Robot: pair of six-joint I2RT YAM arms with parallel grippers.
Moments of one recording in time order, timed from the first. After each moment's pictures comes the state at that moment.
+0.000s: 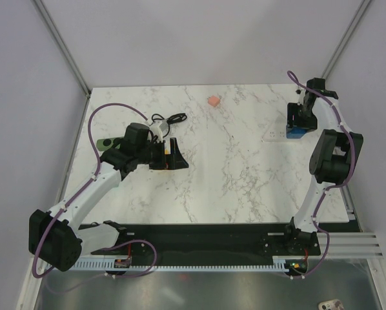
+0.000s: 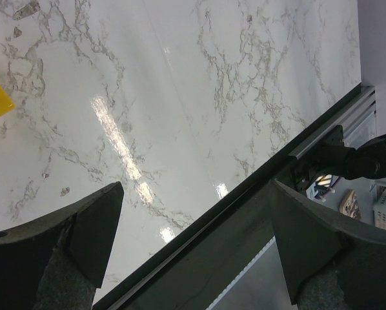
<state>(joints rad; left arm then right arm) -0.44 1.17 0.92 -0.49 0.45 -0.44 -0.20 2.05 1.76 -0.90 -0.03 -0.07</state>
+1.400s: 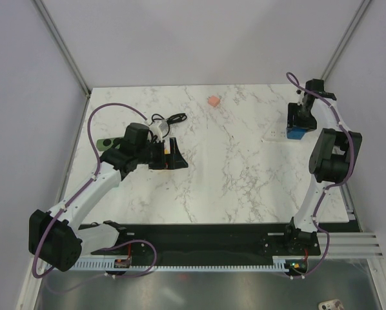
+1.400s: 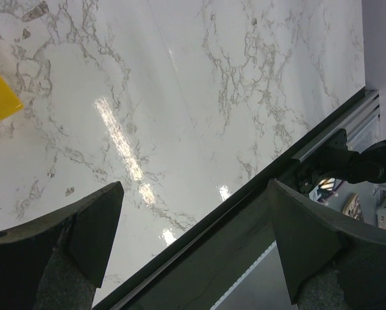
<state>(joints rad) -0.44 1.17 0.92 -0.49 0.43 -0.44 -0.19 2.08 1.77 -0.86 0.00 -0.06</state>
